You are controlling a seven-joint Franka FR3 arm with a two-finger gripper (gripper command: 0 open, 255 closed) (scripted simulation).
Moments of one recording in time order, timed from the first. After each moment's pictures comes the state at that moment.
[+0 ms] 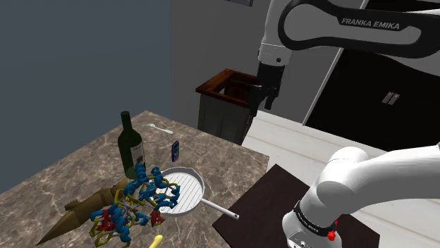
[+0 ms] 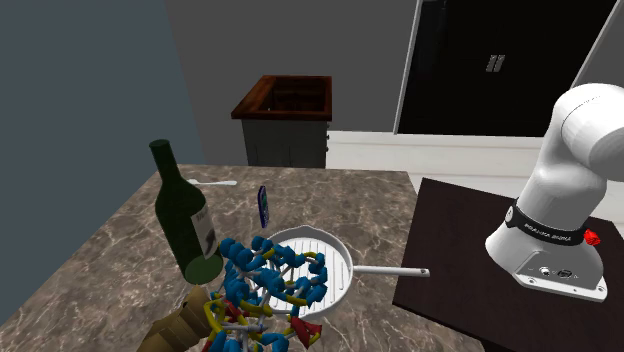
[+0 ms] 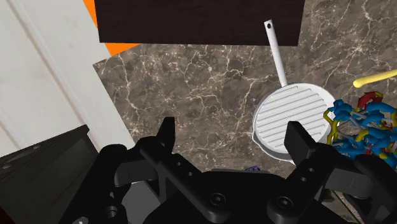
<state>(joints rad) 0.00 -0.74 0.07 -2.37 0.08 1.55 0.05</state>
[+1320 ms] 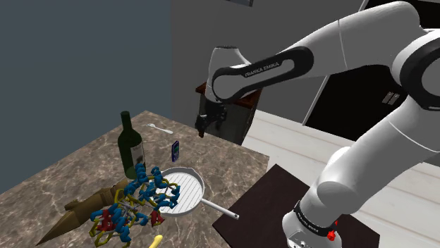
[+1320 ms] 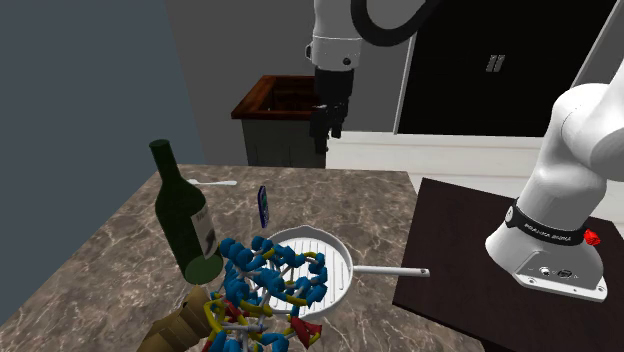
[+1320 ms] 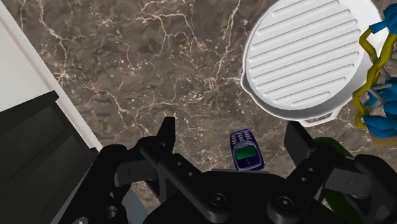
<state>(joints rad) 0.02 -0.21 0.20 -2.39 0.09 2.21 0.14</state>
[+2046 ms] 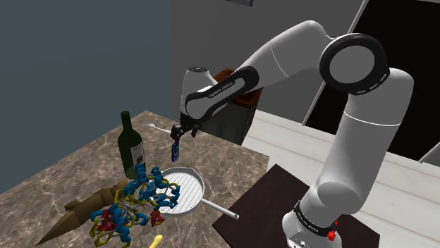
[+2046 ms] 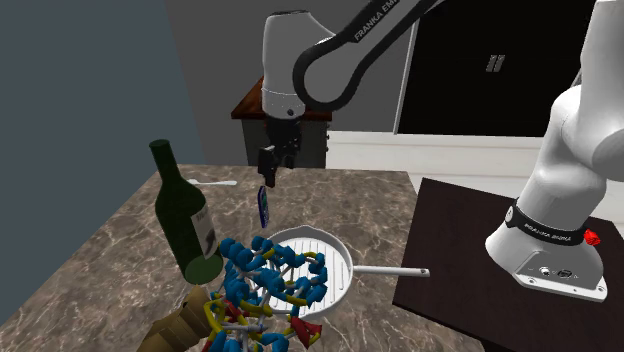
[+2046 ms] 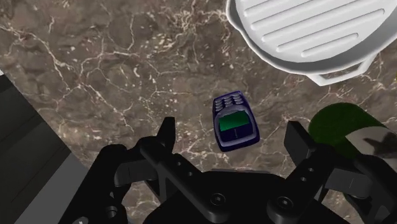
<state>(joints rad) 0.04 0.20 0.22 -2.17 -0.03 2.47 0.26</state>
